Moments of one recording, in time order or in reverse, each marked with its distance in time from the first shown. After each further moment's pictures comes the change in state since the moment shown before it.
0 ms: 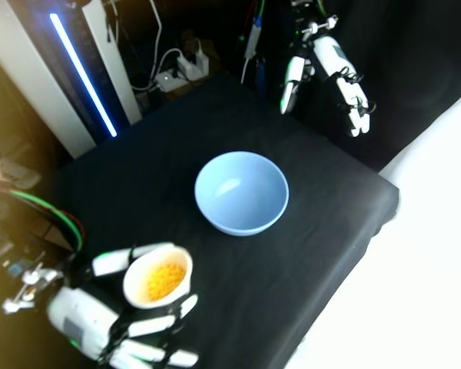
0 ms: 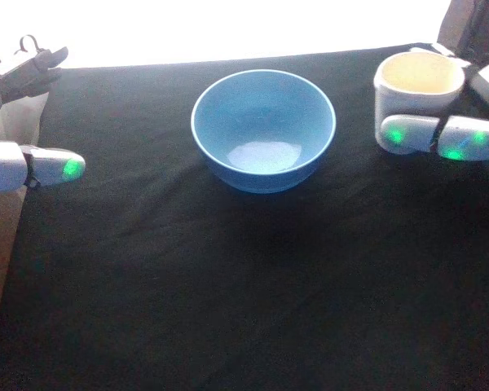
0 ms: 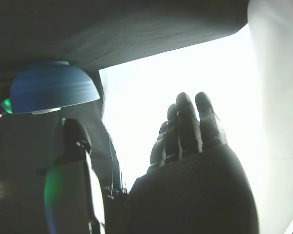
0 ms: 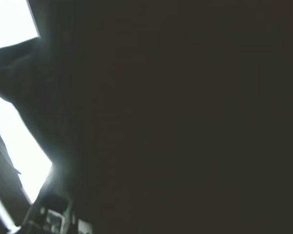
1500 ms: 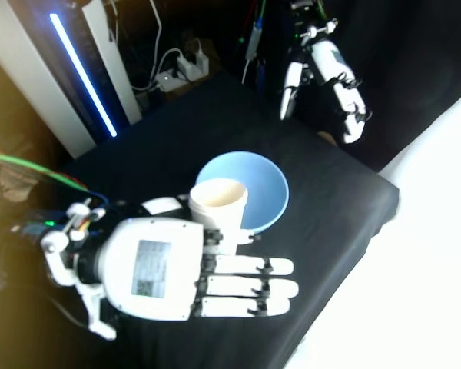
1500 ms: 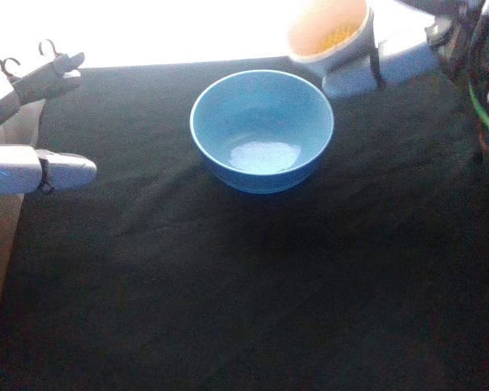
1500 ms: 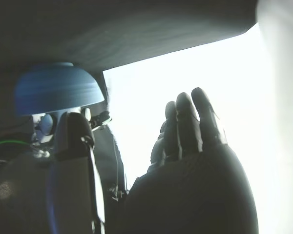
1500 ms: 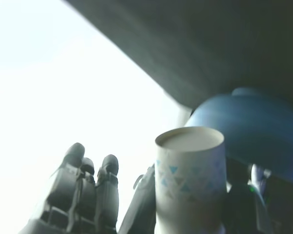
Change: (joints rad) left arm -0.034 -0.024 0.014 0.043 0.037 0.000; right arm 0.481 0.088 -0.022 -0.773 -0.356 -0.106
